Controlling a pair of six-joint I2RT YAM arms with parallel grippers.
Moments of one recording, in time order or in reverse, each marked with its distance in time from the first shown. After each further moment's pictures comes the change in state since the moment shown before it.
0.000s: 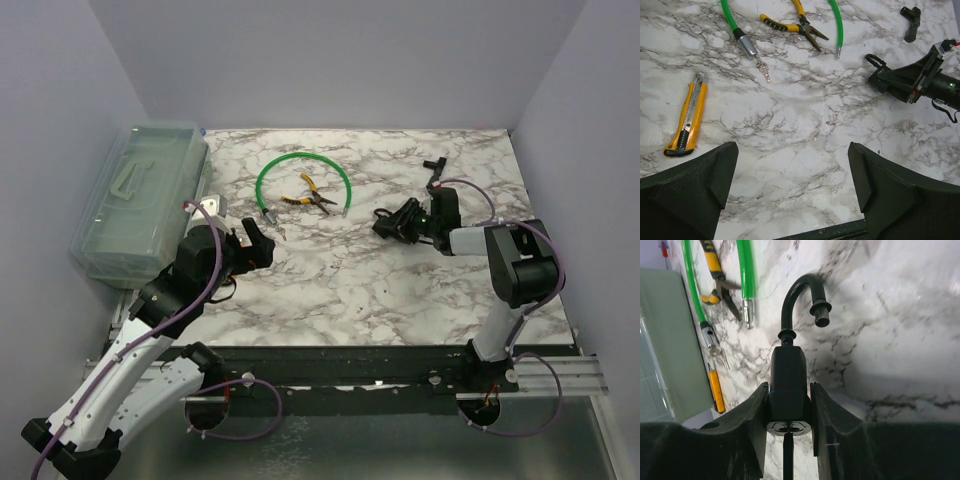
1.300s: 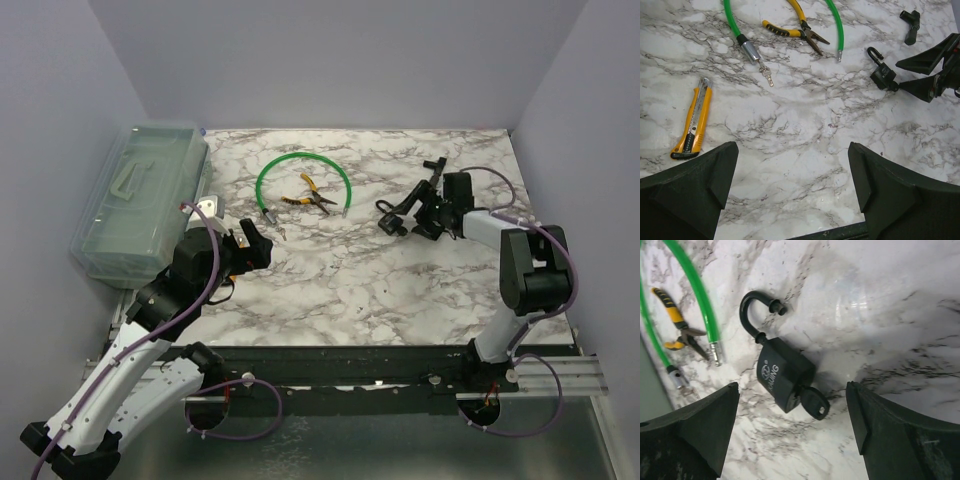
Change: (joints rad) left arm 0.000 -0.026 -0.002 0.000 -0.013 0.029; right arm -0.089 -0.013 0.183 -0.350 0.145 -0.080
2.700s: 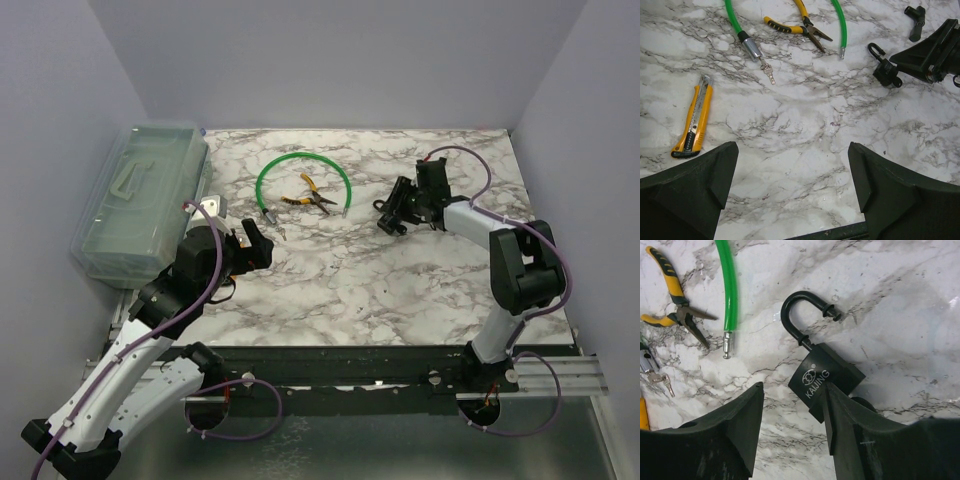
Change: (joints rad) left arm 0.000 0.015 -0.003 0.000 0.000 0.002; right arm 0.148 0.008 0.132 -0.095 0.181 -0.220
